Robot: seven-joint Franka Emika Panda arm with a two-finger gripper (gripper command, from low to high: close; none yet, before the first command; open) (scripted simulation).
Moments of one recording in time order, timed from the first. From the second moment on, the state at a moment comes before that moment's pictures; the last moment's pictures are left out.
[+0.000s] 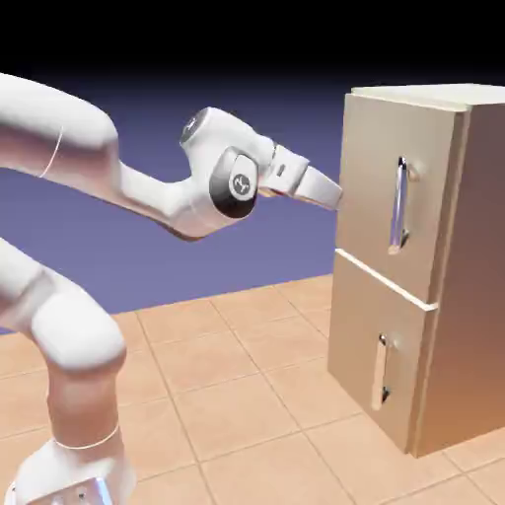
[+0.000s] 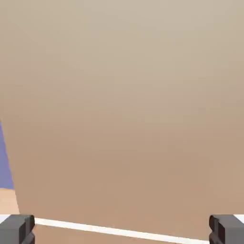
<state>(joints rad) 0.29 -0.74 -0.34 -2.69 -0.90 2.99 1.37</state>
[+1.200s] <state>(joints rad) 0.79 -1.02 -0.94 -2.49 -2.47 2.92 2.47</state>
